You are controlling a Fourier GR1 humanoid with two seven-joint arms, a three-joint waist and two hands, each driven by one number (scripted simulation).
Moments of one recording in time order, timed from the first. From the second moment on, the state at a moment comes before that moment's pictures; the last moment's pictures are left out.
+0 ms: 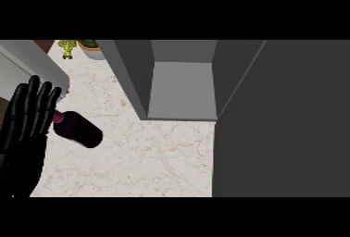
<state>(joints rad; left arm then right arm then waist) 0.02 0.13 -0.02 -2.10 0.01 -0.04 -0.01 -0.02 -0.09 -0.02 -2.10 -0.01 -0.01 0.01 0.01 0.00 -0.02</state>
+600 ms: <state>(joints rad) -0.08 0.28 0.23 -1.94 0.45 -0.23 0.10 0.13 -0.07 0.11 -2.28 -0.10 0.05 0.16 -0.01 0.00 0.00</state>
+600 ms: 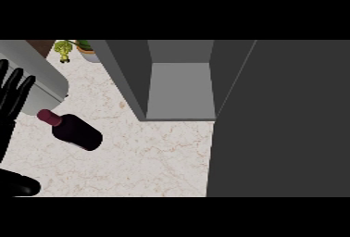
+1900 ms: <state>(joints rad) -0.14 0.39 0.34 -2.09 0.66 -0.10 0.48 0.06 -0.04 0.44 -2.50 0.02 -0.15 0.54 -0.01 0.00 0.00</state>
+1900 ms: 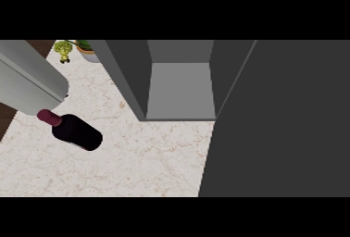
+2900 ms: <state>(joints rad) -0.10 0.34 0.34 -1.80 0.52 -0.26 0.25 -0.02 -0.13 0.54 -2.51 0.07 -0.30 0.61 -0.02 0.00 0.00</state>
